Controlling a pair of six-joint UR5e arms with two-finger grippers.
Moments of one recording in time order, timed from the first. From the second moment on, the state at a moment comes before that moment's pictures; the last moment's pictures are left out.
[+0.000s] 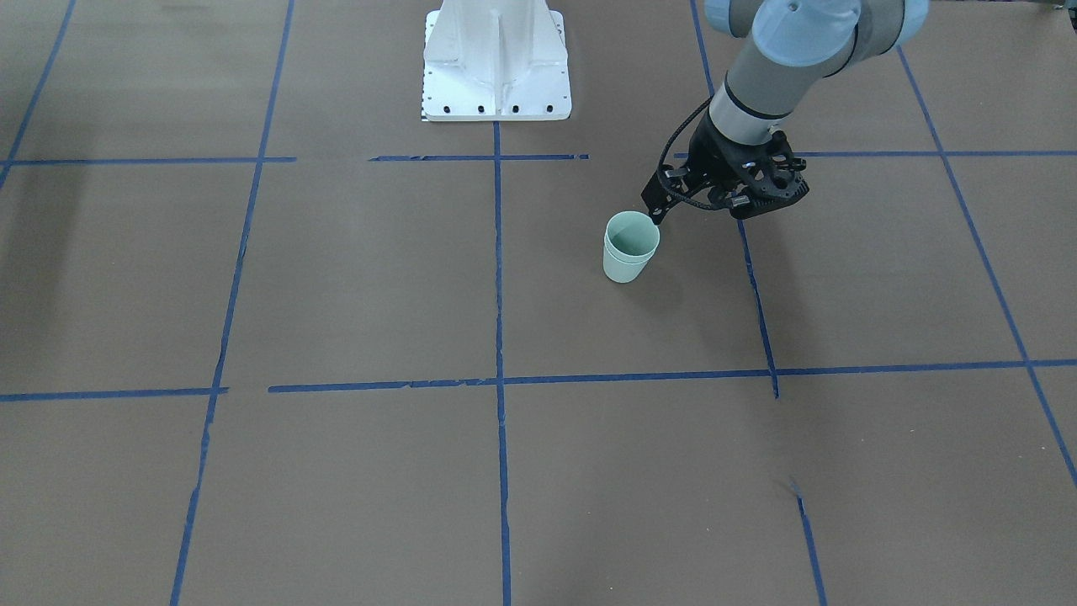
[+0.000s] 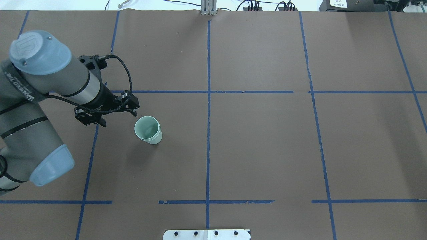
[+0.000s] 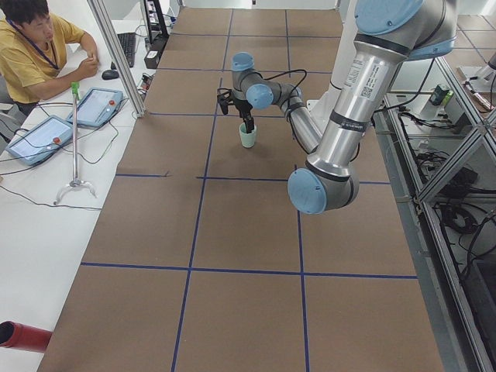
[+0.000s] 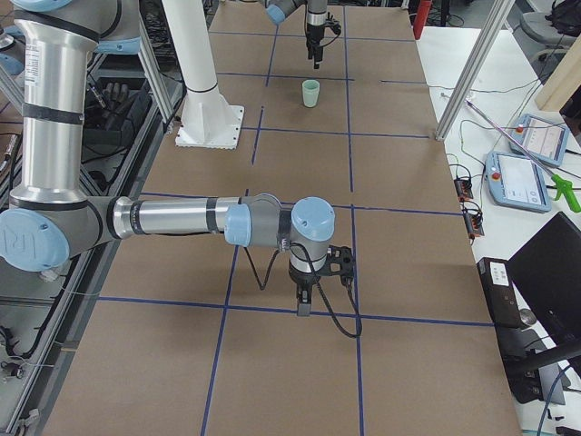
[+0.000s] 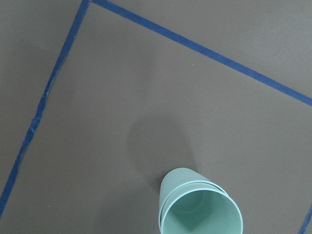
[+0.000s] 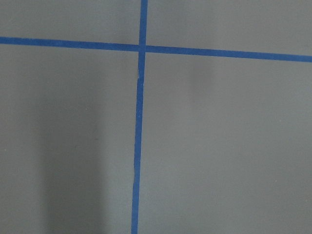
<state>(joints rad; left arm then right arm) -0.75 -1.93 -1.99 -1.54 -2.12 -1.31 1.56 -1.71 1.79 -1.68 2.26 -0.04</state>
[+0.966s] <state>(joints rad) -1.44 -1.46 -1.86 -1.54 -2.21 0.02 1.56 -1.71 1.79 -1.68 2.26 -0.04</state>
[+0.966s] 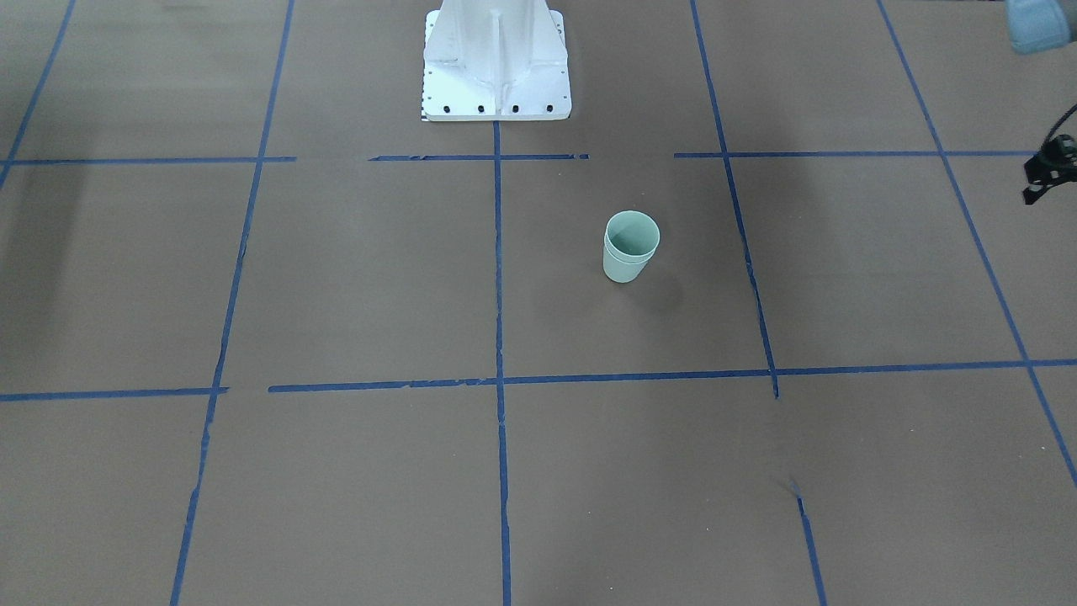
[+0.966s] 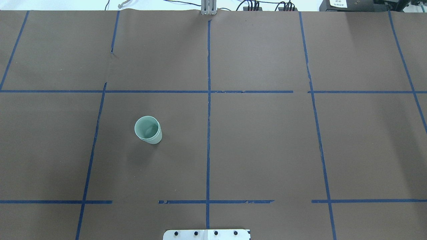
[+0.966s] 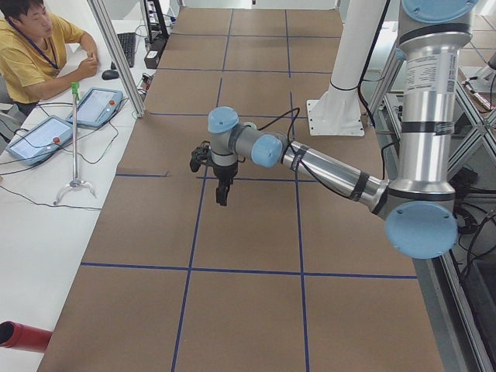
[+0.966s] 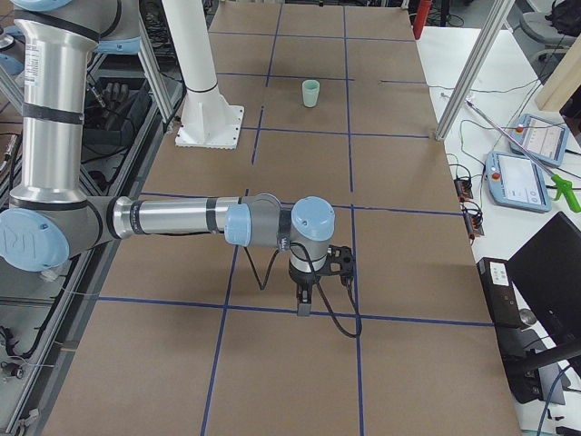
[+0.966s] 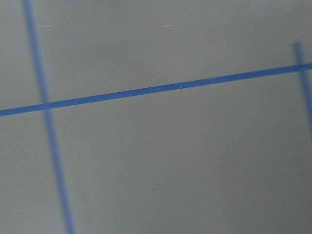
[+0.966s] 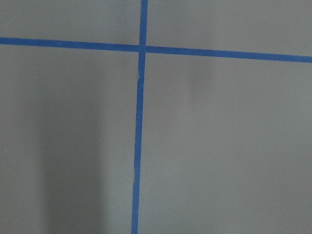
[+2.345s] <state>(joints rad) -1.59 -1.43 -1.74 -1.54 -2.35 0.10 1.56 -1.71 1.79 -1.68 2.26 -0.04</state>
